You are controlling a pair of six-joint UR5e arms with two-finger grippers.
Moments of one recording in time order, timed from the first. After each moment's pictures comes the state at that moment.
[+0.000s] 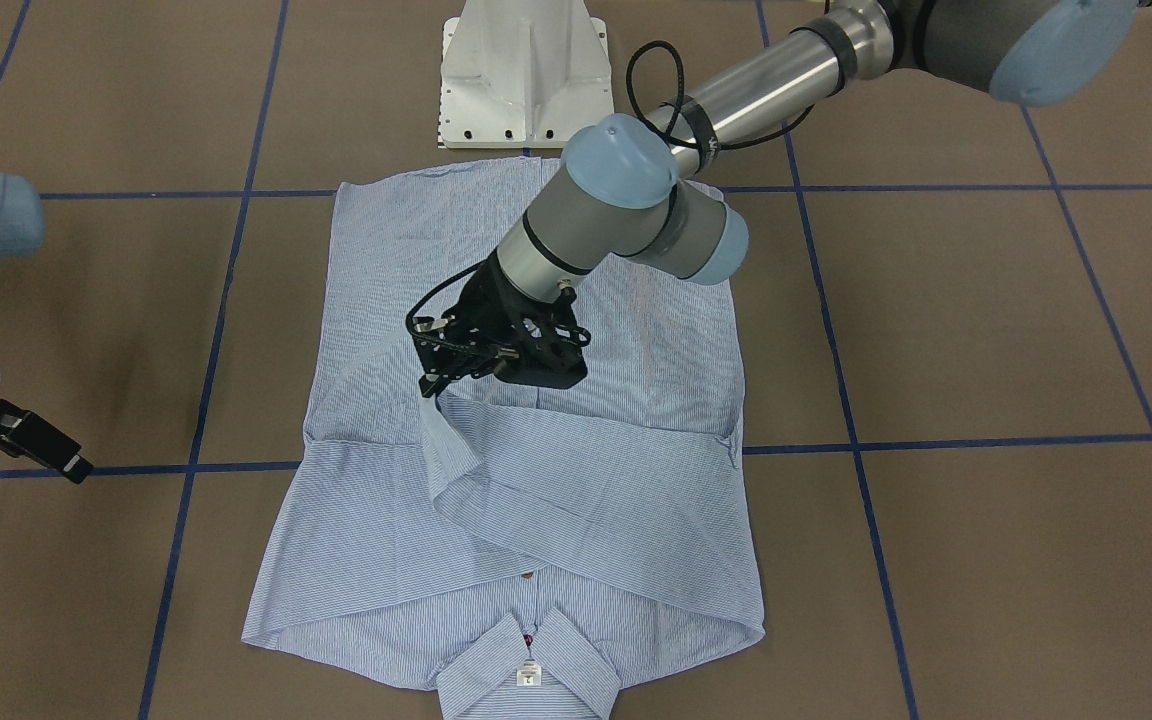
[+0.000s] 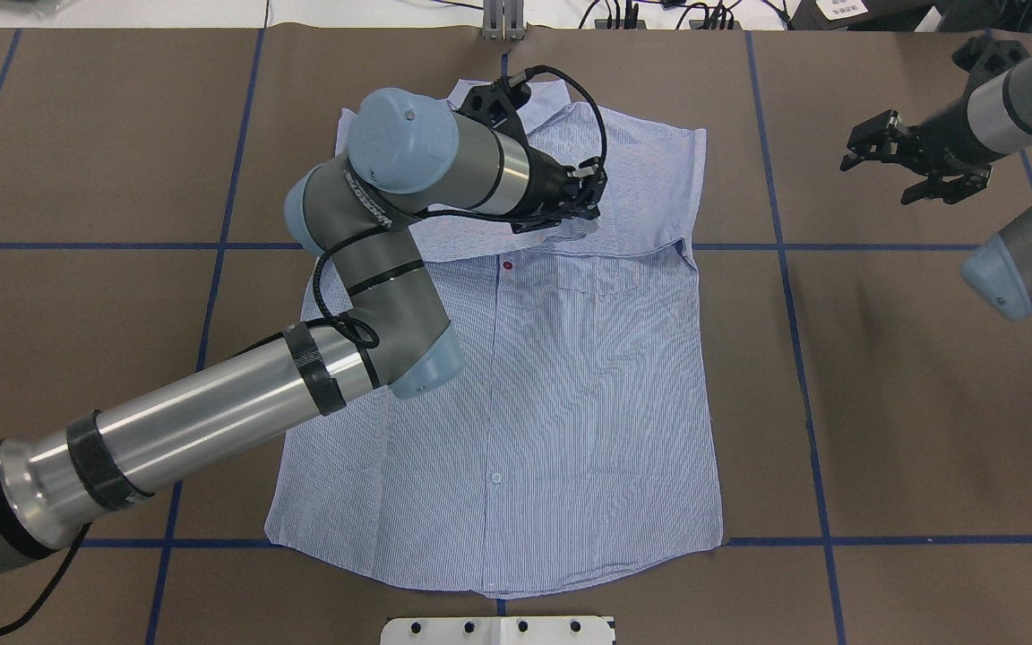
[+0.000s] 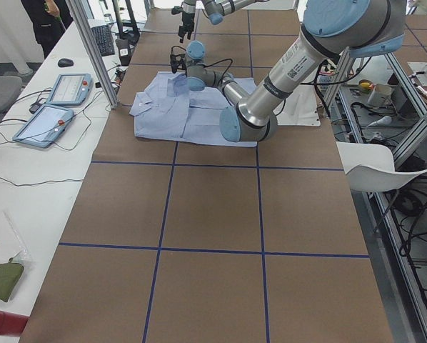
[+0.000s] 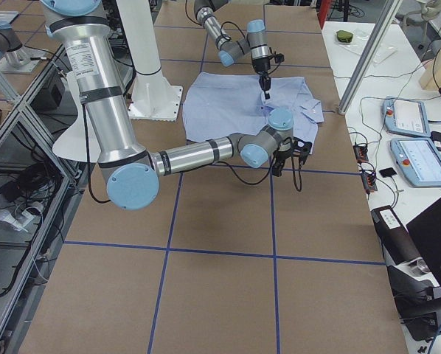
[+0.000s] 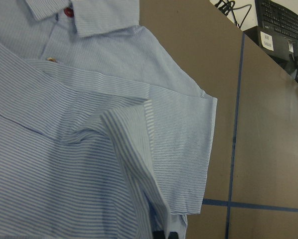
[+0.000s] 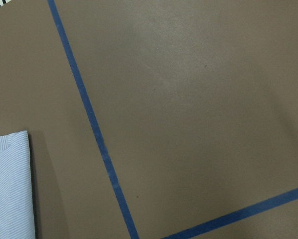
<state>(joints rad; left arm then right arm) -0.60 -2.56 -1.15 -2.46 -1.87 -1.65 1.10 -1.30 1.51 -1.02 2.20 1.26</state>
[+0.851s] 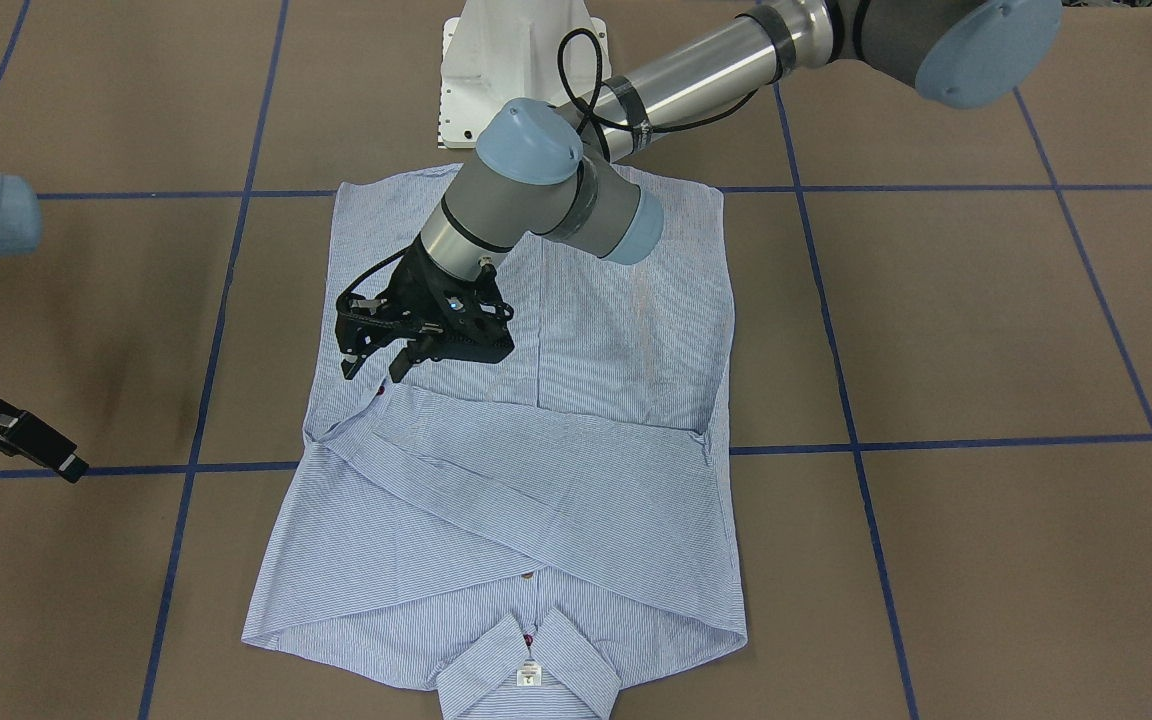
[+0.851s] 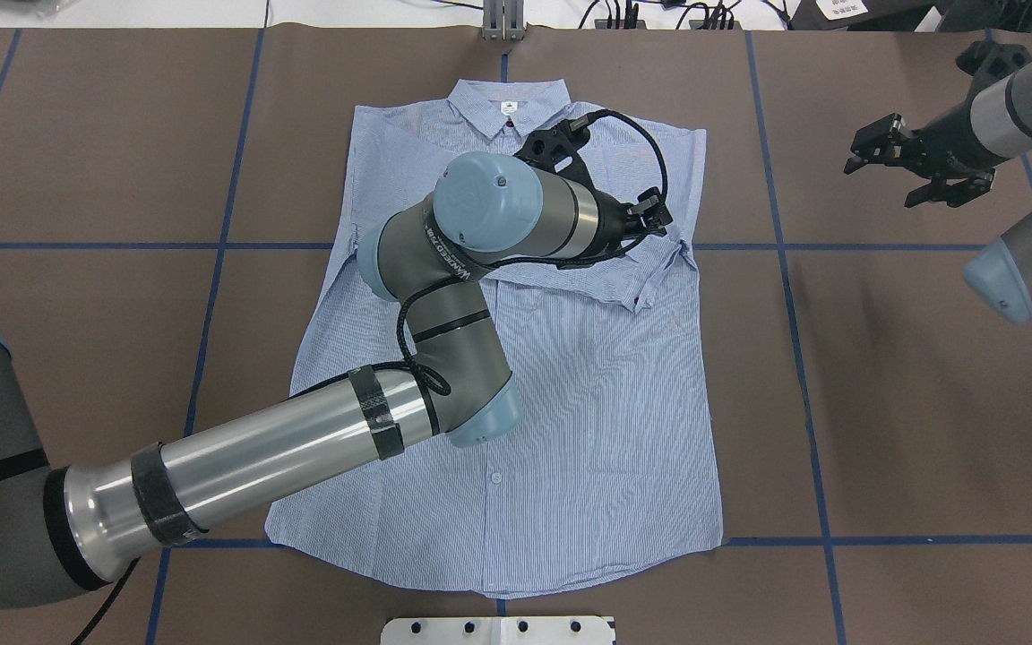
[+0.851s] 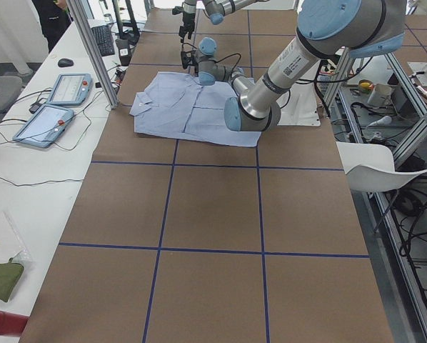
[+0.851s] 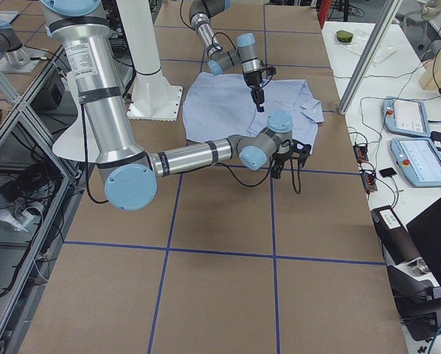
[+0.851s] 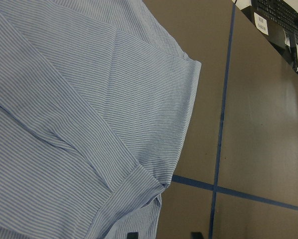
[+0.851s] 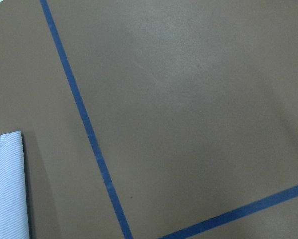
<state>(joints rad) -0.52 -2.63 -1.07 -2.46 -1.76 -1.68 1.09 -1.30 1.51 -1.02 2.20 1.27</state>
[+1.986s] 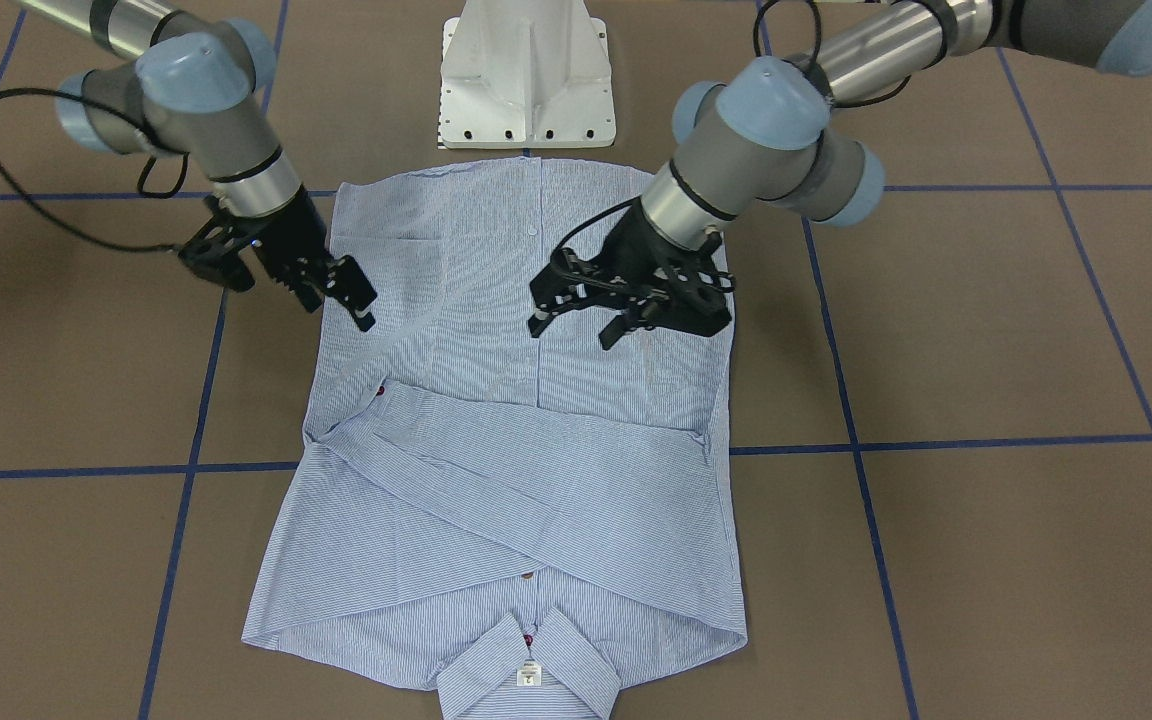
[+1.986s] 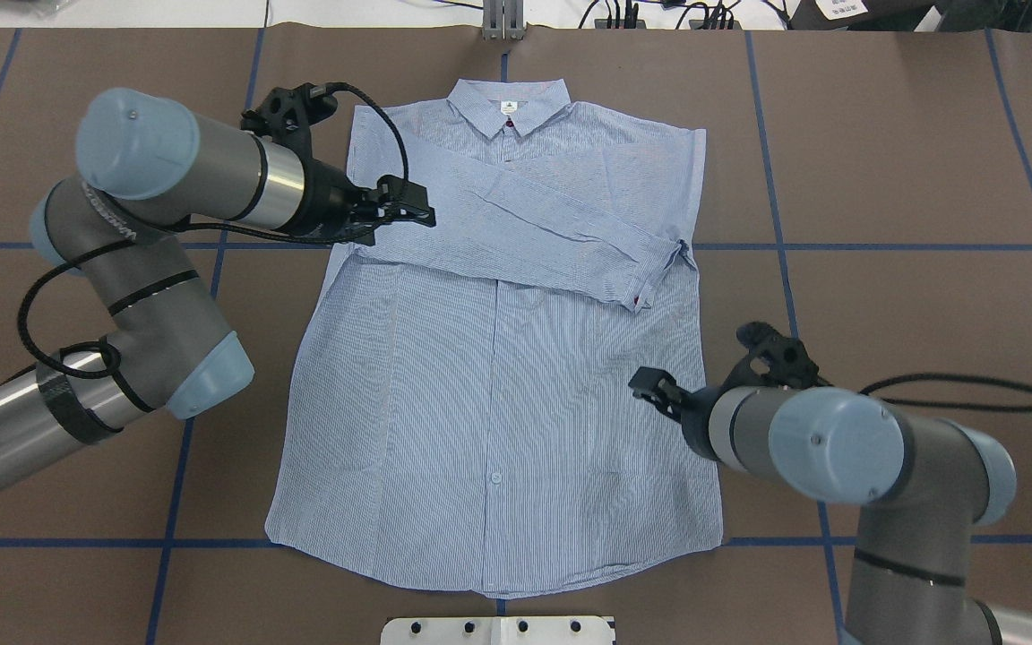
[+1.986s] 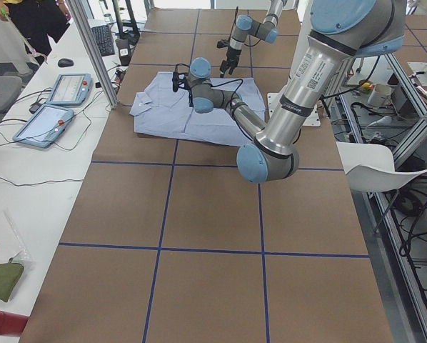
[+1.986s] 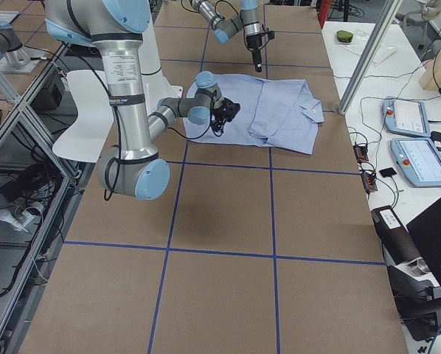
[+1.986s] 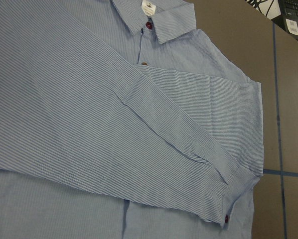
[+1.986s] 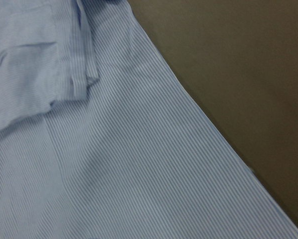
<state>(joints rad) -0.75 -2.11 -1.60 -2.31 -2.03 -1.35 0.29 -1.40 2.02 -1.24 1.52 2.03</state>
